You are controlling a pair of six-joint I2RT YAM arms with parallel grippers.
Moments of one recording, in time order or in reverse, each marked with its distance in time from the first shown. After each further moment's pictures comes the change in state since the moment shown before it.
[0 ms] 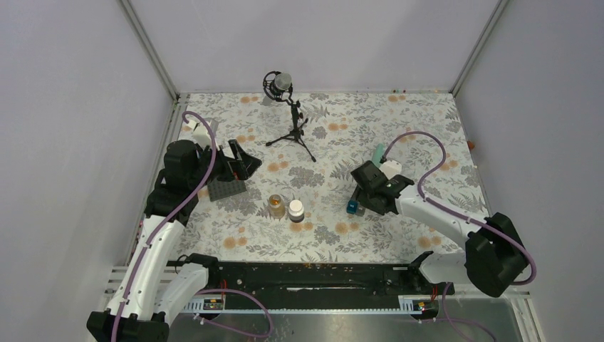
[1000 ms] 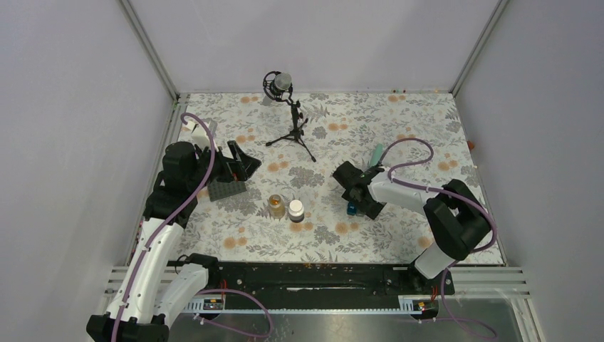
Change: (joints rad) left arm 0.000 -0.021 -0.006 0.000 -0.004 0.000; right arm 0.048 0.324 0.133 -0.114 0.109 0.386
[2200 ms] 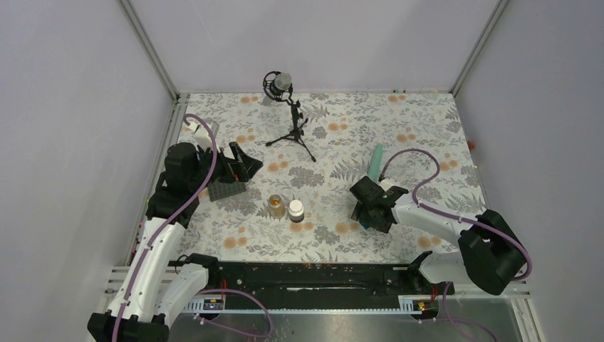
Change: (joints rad) left arm 0.000 0.003 -0.027 0.031 0.024 -0.002; right arm 0.006 -0.288 -0.263 0.103 -0.181 -0.303
